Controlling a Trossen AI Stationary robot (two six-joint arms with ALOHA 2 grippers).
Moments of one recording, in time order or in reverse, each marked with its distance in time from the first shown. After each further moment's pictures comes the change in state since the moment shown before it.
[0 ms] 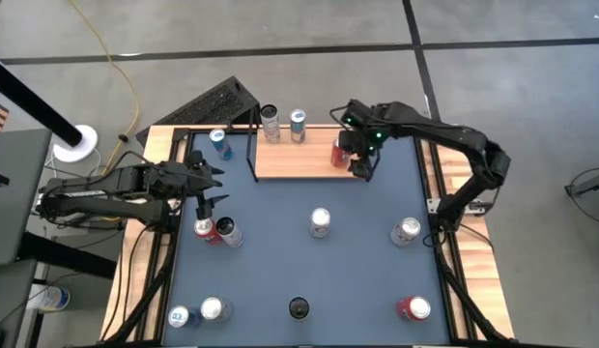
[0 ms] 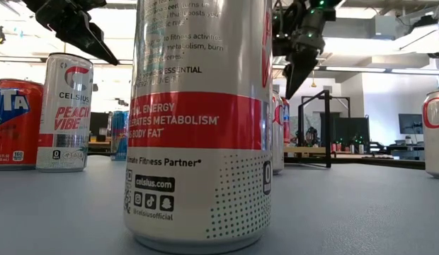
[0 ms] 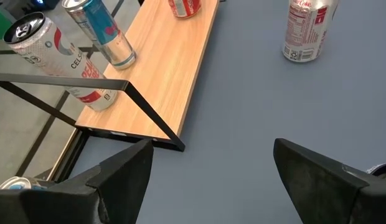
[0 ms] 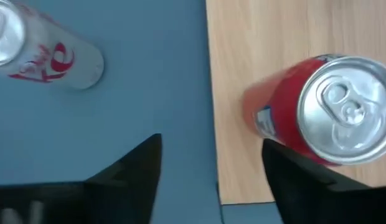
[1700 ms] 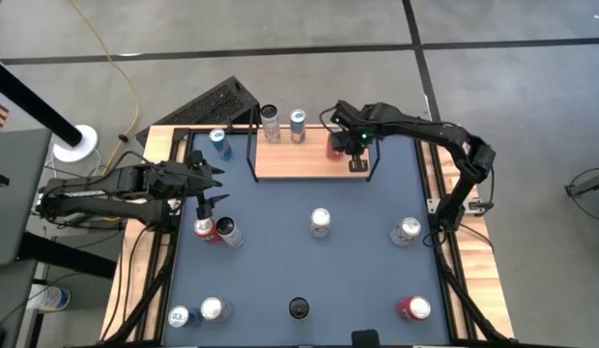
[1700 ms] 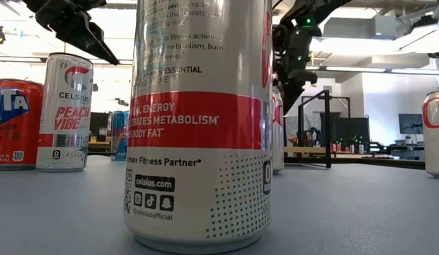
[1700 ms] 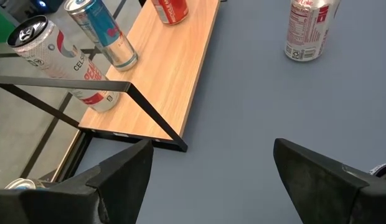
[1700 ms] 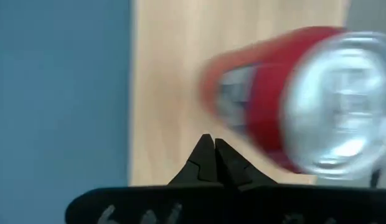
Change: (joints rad) left arm 0.000 0.000 0.000 0.002 -0.007 0.016; right arm -0.033 0.113 0.012 0.113 0.221 -0.229
